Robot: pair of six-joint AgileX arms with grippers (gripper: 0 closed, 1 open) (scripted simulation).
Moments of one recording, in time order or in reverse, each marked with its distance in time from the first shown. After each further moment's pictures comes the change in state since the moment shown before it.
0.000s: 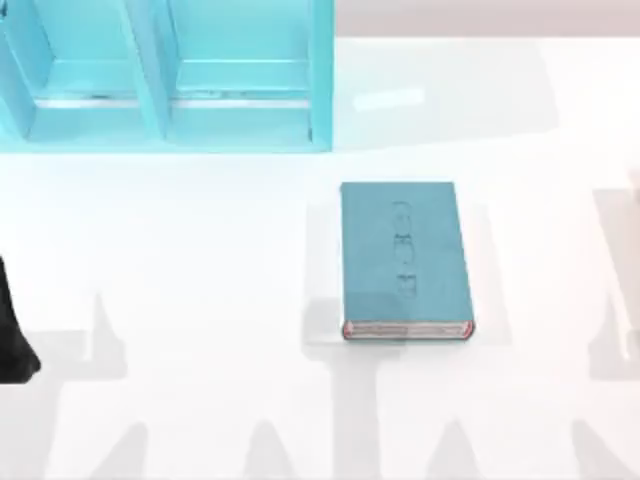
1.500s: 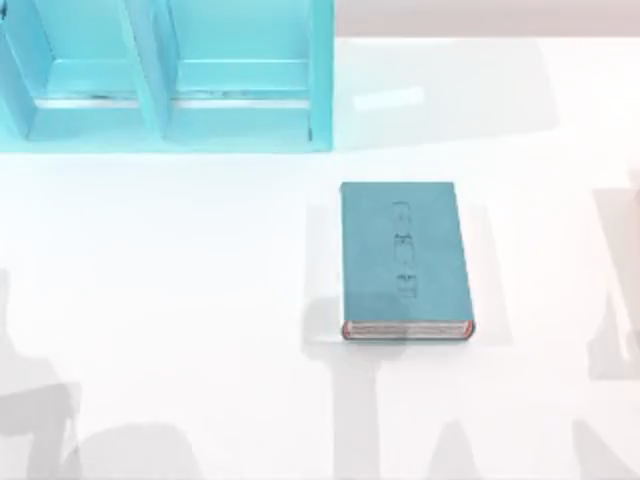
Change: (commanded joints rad) left arm 0.523 1.333 1.074 -1.129 -0.012 1.895; right arm 0.000 0.000 0.000 0.000 0.000 0.000
